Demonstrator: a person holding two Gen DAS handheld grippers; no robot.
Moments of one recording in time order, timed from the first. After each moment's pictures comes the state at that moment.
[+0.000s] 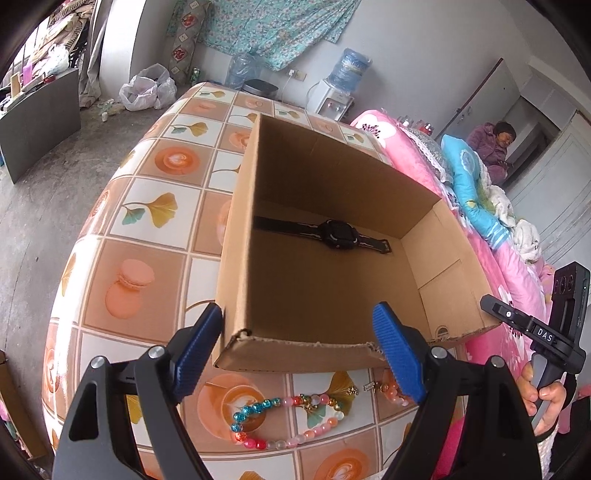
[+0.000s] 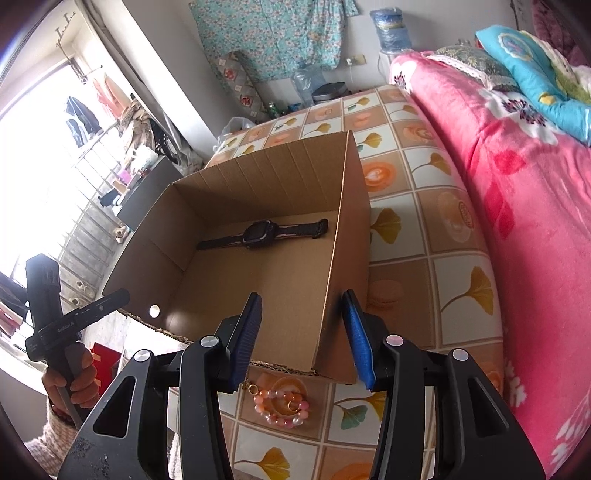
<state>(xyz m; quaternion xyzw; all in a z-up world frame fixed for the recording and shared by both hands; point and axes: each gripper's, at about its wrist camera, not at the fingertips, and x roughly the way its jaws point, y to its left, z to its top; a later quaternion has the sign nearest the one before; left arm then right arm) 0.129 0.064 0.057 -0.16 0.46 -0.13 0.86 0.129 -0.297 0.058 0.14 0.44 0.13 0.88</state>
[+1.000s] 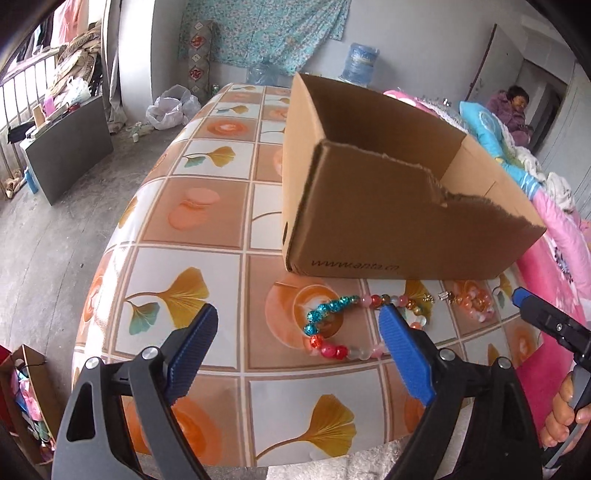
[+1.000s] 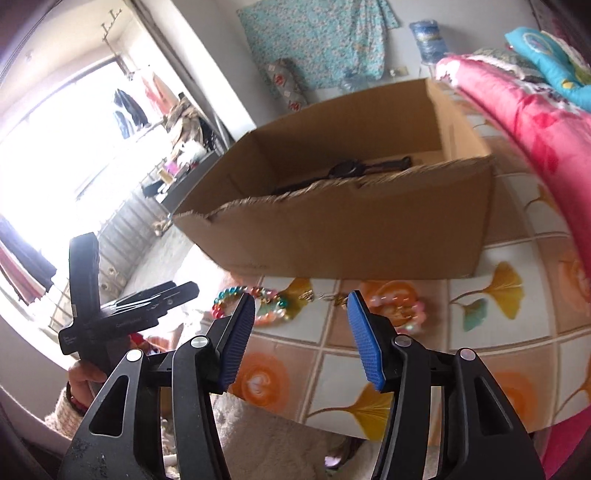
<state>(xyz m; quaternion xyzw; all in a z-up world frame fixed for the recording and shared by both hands) 0.041 0.070 0.000 -0.05 0.44 -0.07 0.89 0.045 -0.198 0.005 0.14 0.41 0.22 0.88</state>
